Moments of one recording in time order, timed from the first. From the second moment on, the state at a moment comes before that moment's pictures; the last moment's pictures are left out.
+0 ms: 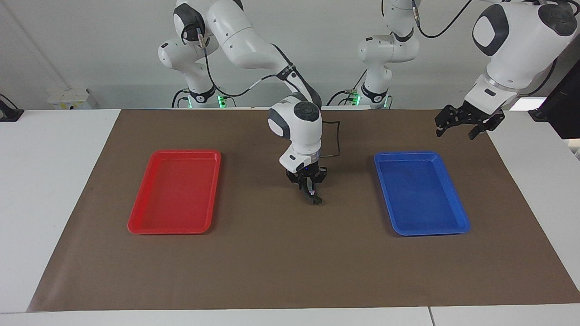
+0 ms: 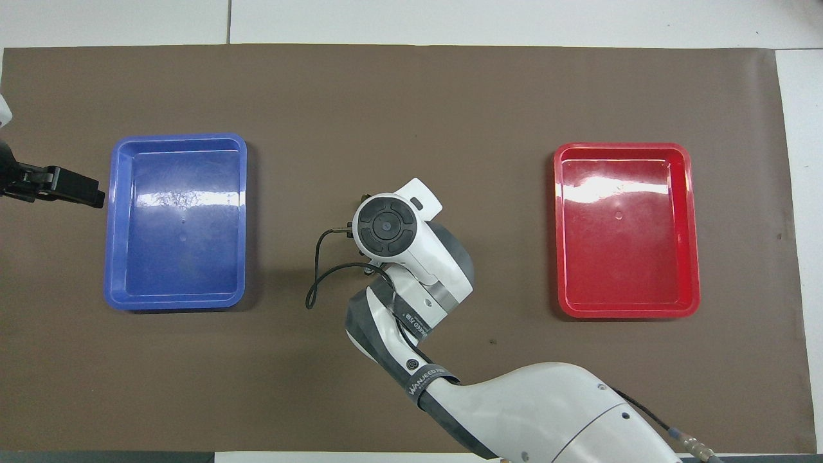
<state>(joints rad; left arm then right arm) -0.04 0.01 0.00 -1.63 -0.02 1.60 0.15 0.70 0.54 -0.02 -1.68 -0.02 2.34 0.78</state>
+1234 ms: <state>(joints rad) -0.04 0.01 0.00 -1.63 -0.02 1.60 0.15 0.51 0.29 -0.05 -1.66 -0.08 2.14 0.68</state>
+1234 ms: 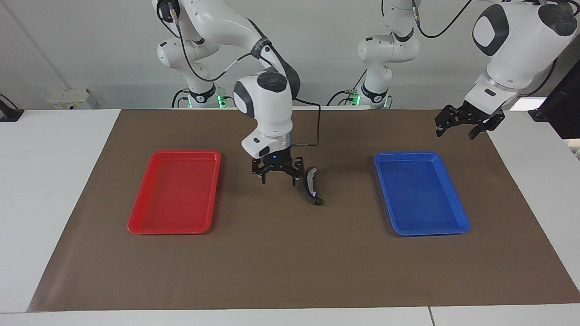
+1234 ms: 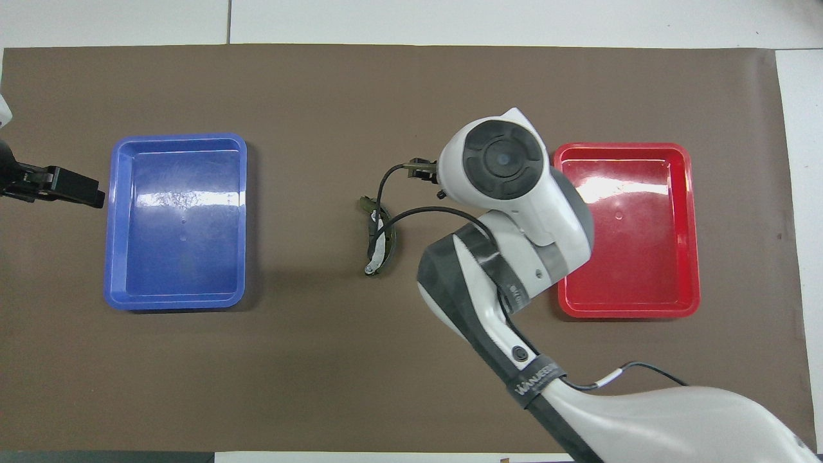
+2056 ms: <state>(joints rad) -0.04 0.01 0.00 -1.63 -0.02 1.60 0.15 0.12 0.02 -0.05 -1.66 -0.08 1.76 0.23</state>
